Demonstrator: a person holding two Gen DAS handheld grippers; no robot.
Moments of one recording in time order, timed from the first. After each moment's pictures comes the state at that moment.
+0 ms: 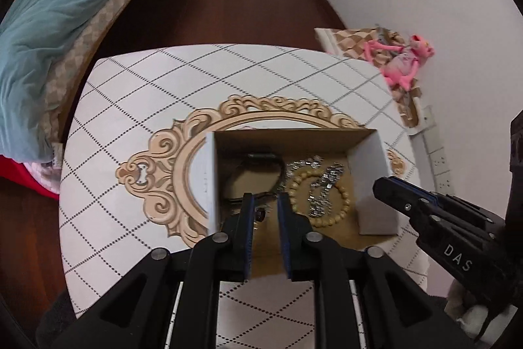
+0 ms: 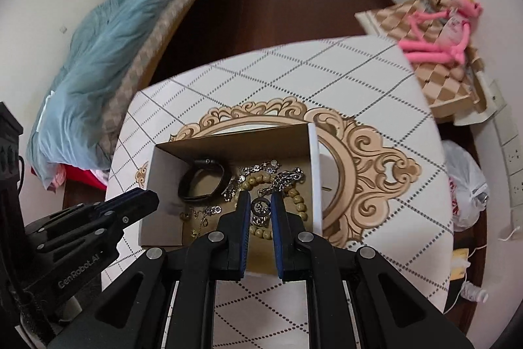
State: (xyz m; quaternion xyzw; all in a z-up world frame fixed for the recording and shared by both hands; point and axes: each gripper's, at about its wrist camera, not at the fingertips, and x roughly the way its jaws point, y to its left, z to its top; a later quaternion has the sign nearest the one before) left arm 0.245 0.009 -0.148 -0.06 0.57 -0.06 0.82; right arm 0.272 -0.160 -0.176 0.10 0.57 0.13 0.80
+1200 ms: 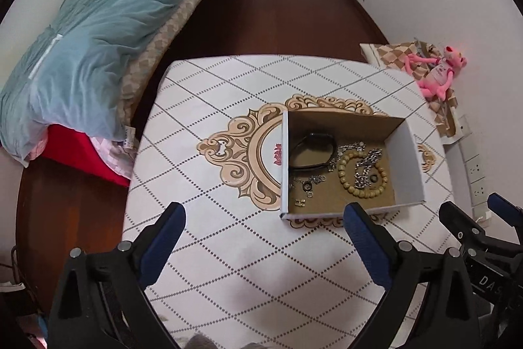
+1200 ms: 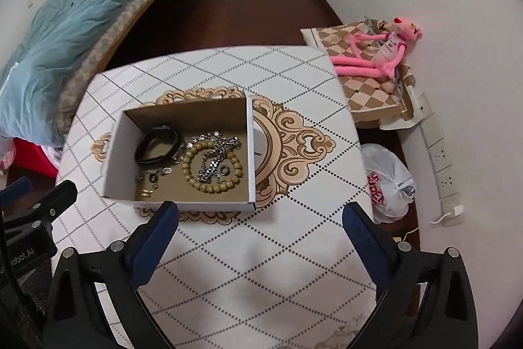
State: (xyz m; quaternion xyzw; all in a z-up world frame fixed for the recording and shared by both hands) left arm 0.168 0.033 -0.099 -0.02 0.53 0.04 0.85; right arm 0.192 -0.168 -0.123 -0.01 0.55 0.01 0.84
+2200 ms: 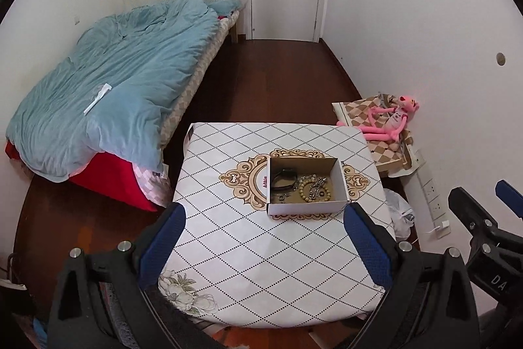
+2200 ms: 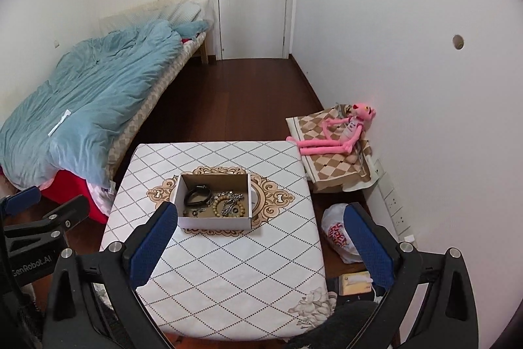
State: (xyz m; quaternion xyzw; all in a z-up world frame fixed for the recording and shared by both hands) left arm 0.032 0.025 0.074 -0.03 0.42 0.02 0.91; right arm 0.034 -0.174 0.095 -0.02 0.39 0.00 0.92
